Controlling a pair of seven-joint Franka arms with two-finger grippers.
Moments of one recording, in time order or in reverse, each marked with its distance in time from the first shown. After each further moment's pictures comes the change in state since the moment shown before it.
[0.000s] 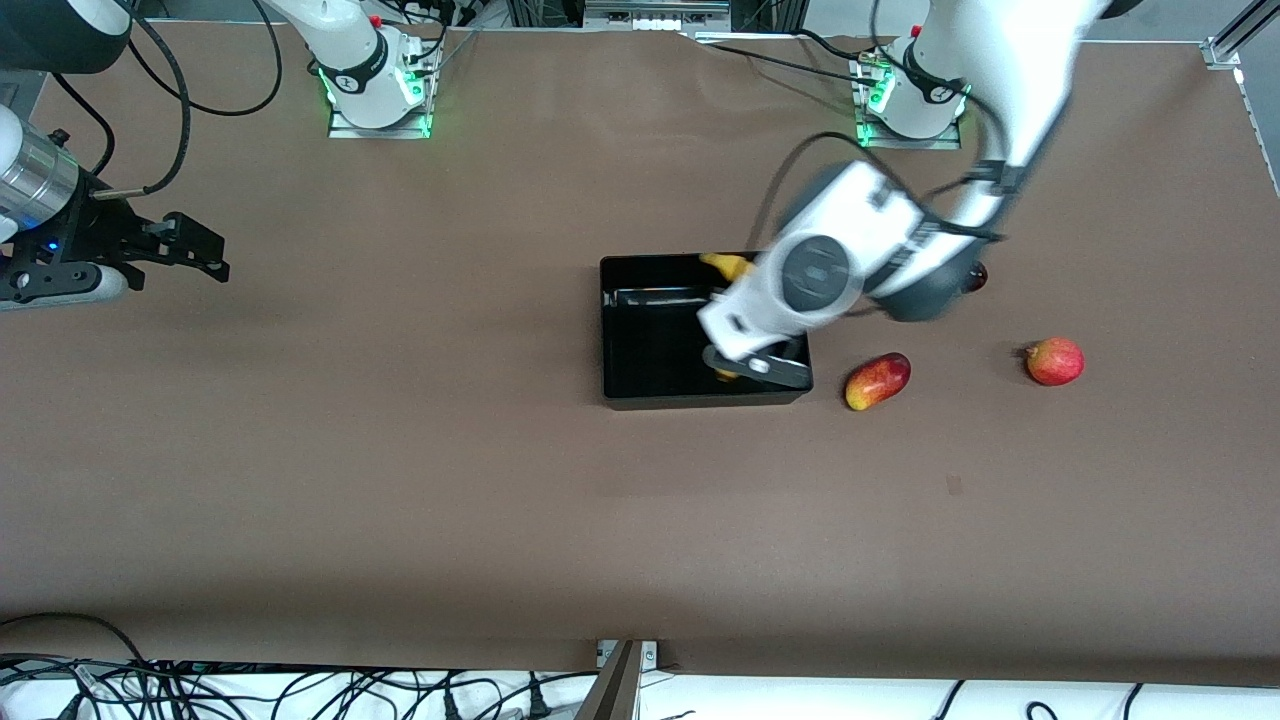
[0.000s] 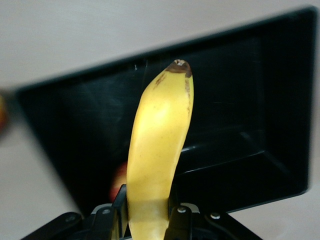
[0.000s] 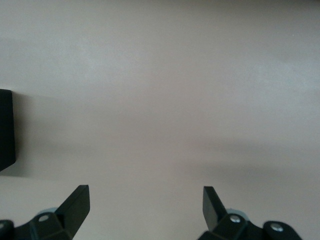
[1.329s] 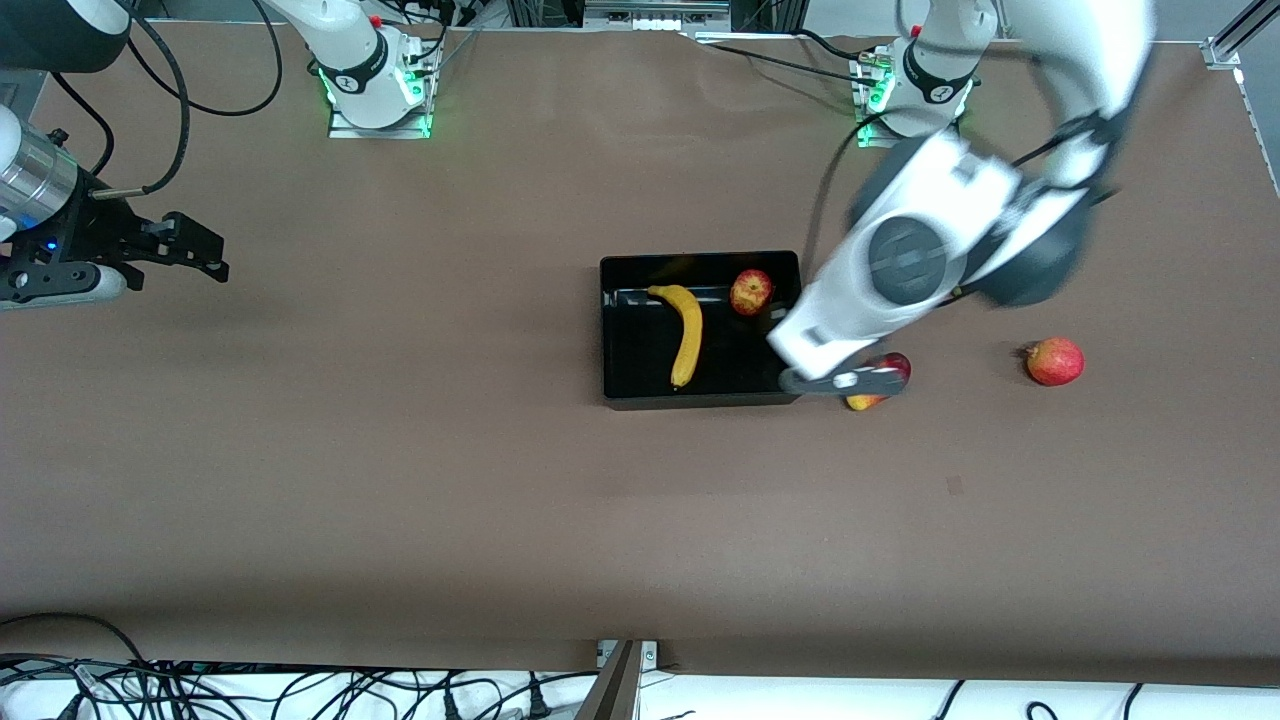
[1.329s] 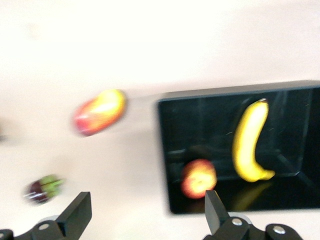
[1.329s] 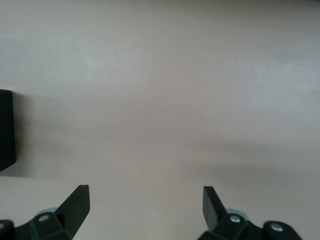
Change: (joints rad) left arm 0.148 -0.196 0.091 0.128 0.037 -0.304 0.080; right arm 0.000 0.000 0.000 0.002 0.000 0.000 0.000
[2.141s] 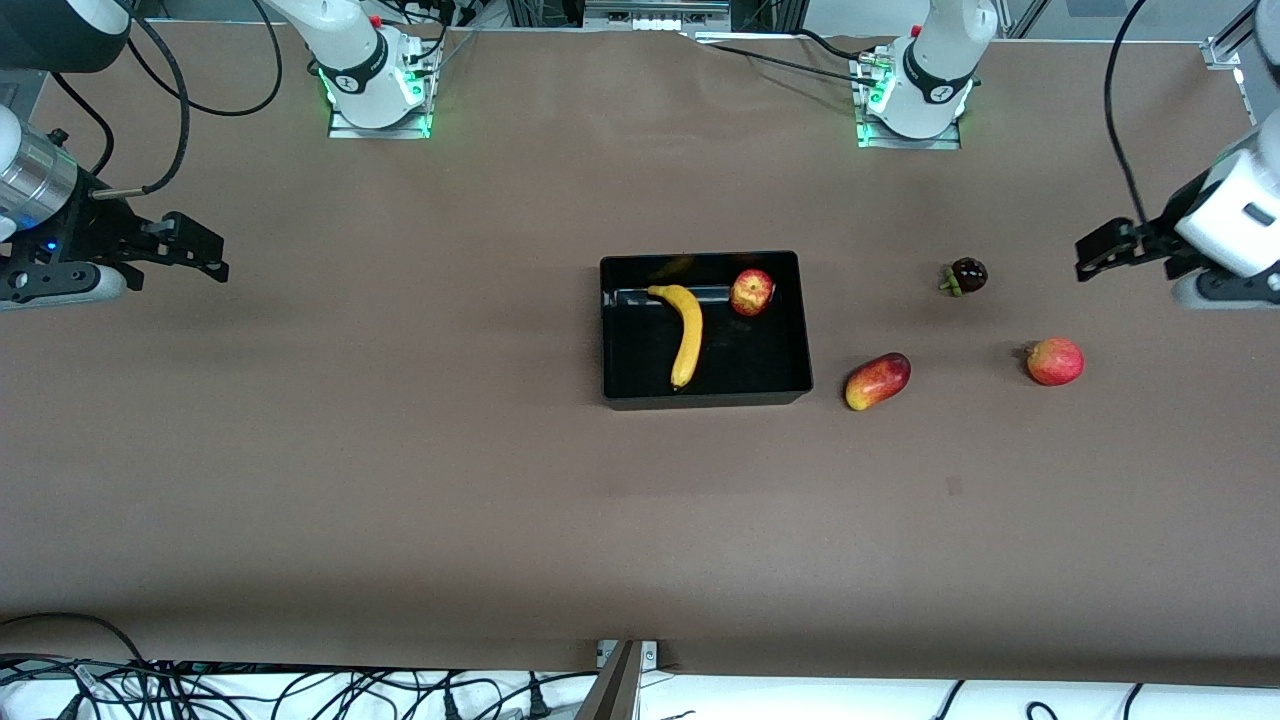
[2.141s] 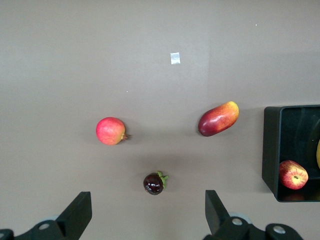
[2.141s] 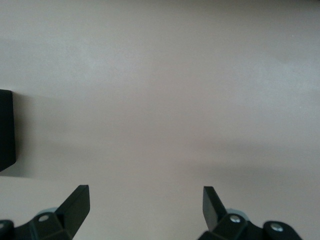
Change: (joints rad) left arm 0.019 -0.425 0.475 -0.280 -0.109 0.078 0.419; right arm 0.000 0.000 0.000 0.001 0.000 0.000 0.000
